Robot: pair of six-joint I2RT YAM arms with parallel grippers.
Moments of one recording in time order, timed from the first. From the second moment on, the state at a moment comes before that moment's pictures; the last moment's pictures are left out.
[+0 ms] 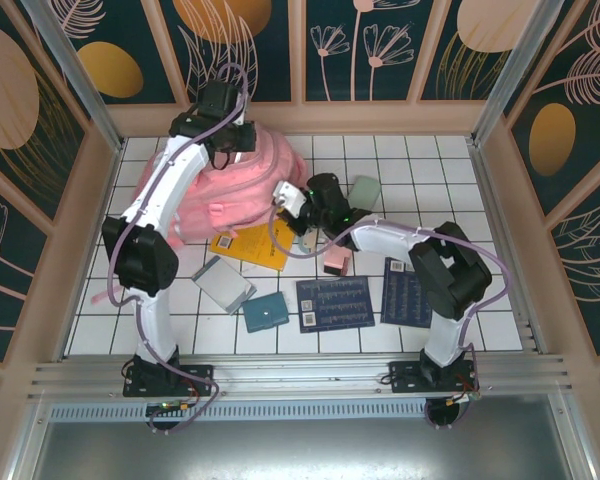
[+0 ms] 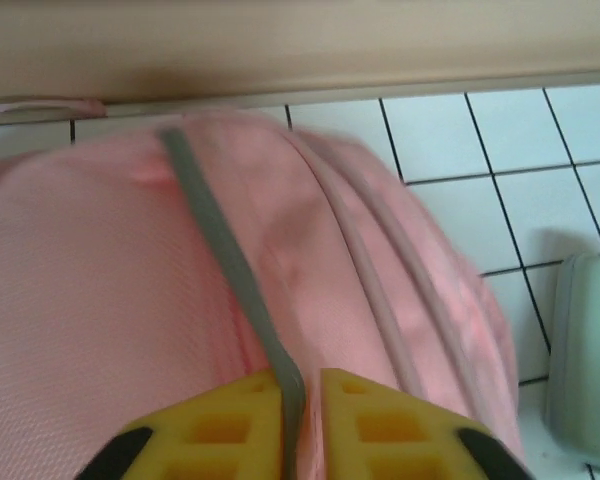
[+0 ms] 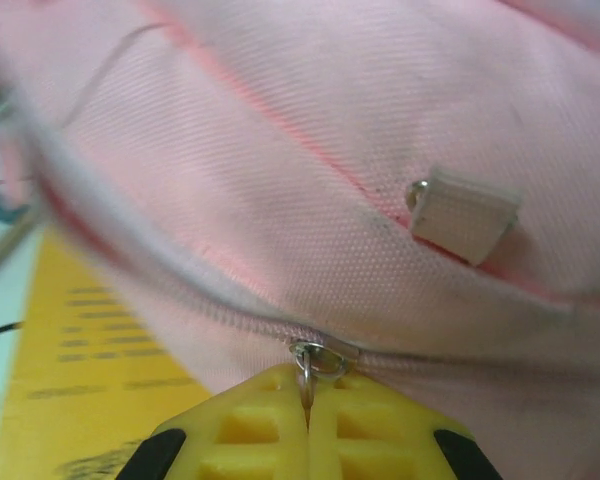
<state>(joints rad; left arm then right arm) -0.35 2.02 2.11 -0.86 0.00 -0.23 0.72 1.82 1.14 0.18 -0.29 -0.45</state>
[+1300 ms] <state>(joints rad) -0.08 1.25 0.82 -0.33 0.29 -1.13 0.93 2.16 1.38 0.43 -0.36 0.27</state>
